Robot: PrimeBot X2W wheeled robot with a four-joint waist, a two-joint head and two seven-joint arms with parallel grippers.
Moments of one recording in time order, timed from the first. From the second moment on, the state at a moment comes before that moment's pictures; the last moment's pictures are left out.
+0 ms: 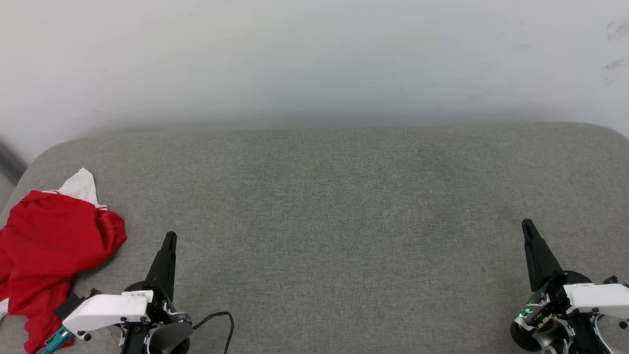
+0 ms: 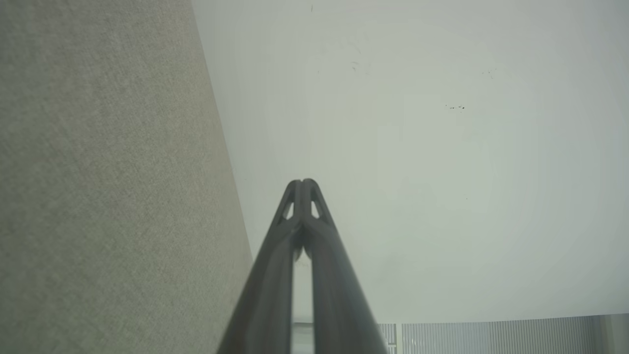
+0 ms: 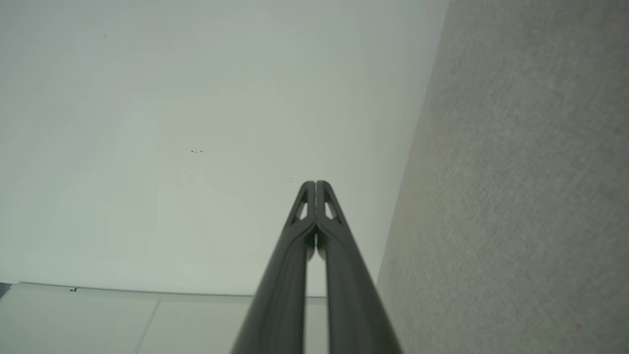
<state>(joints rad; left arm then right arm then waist) -0.11 0.05 0.11 0.25 -1.61 -0.13 0.11 -0.10 -0.05 -0.11 0.25 1.61 0.13 0.11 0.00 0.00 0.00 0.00</state>
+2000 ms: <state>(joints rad) -0.11 0.05 -0.06 0.17 -0.73 -0.12 -0.09 -0.06 -0.09 -0.02 0.14 0.73 0.13 -0.07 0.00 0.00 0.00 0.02</state>
